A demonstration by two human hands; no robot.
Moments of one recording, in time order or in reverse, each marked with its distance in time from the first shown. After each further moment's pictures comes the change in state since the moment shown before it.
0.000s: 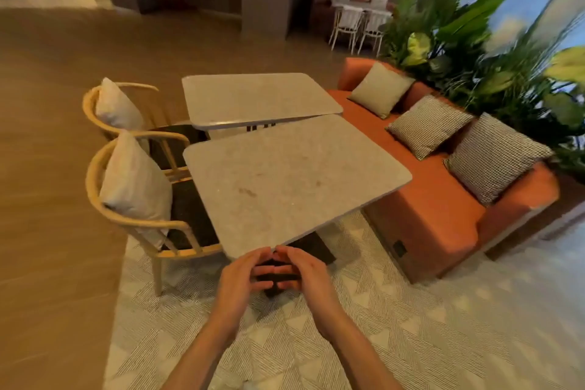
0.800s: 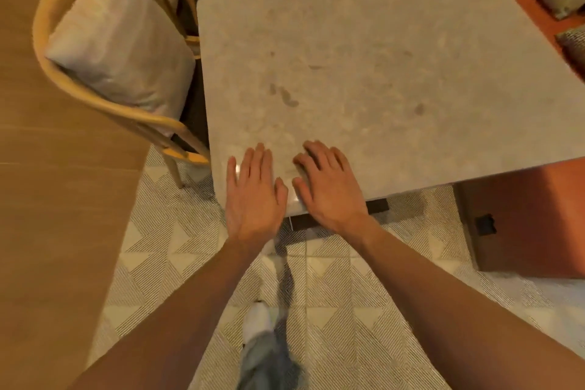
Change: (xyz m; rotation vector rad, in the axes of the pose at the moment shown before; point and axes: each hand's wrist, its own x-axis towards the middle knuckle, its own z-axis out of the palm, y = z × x) left_hand 0.280 -0.185 0.008 1.474 0.402 0.236; right_hand 0.356 0.178 -0.035 -1.430 -0.290 -0.750
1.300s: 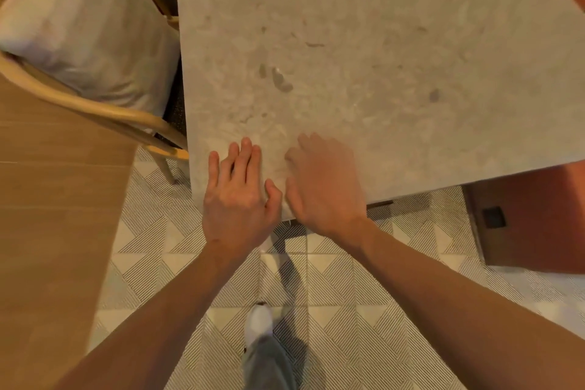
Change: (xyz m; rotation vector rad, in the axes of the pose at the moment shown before) left_hand 0.019 -0.016 0.016 0.020 0.278 0.117; right_hand 0.024 0.001 0.016 -0.103 0.148 -0.002
